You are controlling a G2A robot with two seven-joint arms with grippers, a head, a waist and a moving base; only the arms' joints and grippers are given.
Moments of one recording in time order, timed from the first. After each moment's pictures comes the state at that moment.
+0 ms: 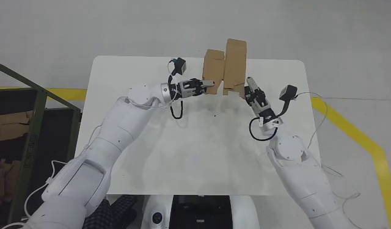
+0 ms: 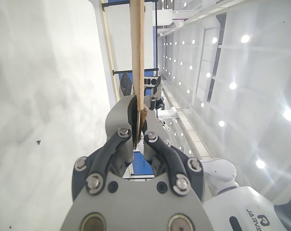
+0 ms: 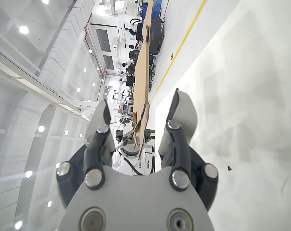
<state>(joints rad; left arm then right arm) 0.74 -1.27 -0.89 -0.90 -0.52 -0.38 -0.96 -1.28 -1.20 1.16 -1.48 0.28 -0.31 0.11</state>
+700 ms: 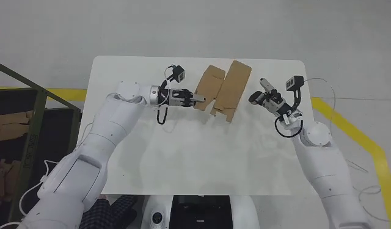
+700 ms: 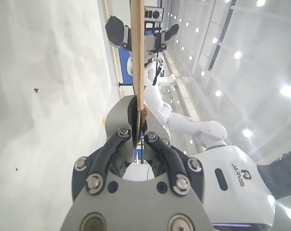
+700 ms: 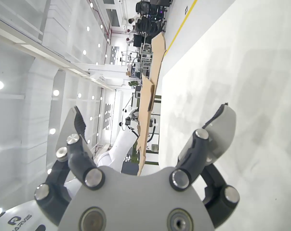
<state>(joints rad) 0.69 -1.25 -0.93 -0.80 -0.57 -0.38 -1.41 -1.13 -1.17 1.30 -1.18 0.49 -0.41 0.80</state>
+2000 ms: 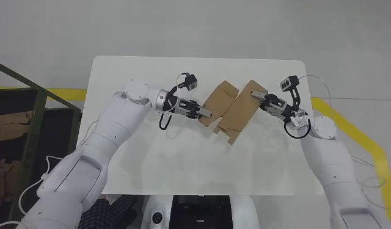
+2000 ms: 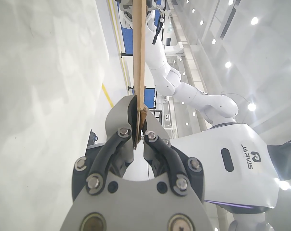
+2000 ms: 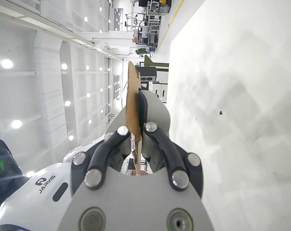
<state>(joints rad) 0.69 -1.24 -0.85 -0.89 -0.56 -0.35 -1.47 -1.02 -1.17 1.28 -1.00 0.58 -0.43 1.12</state>
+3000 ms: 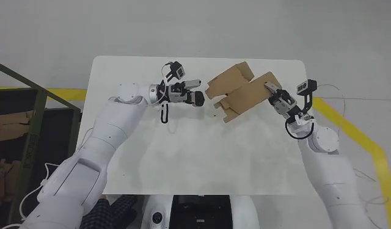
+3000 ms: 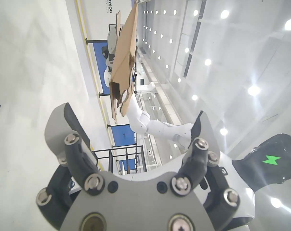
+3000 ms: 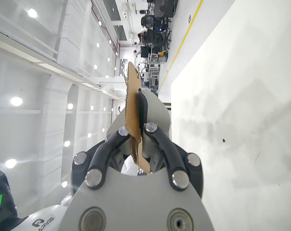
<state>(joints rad) 0.73 -1.25 -0.95 -0.85 -0.73 -0.34 -1.31 -1.25 -1.16 1.38 -1.32 0.53 -0.35 0.64</state>
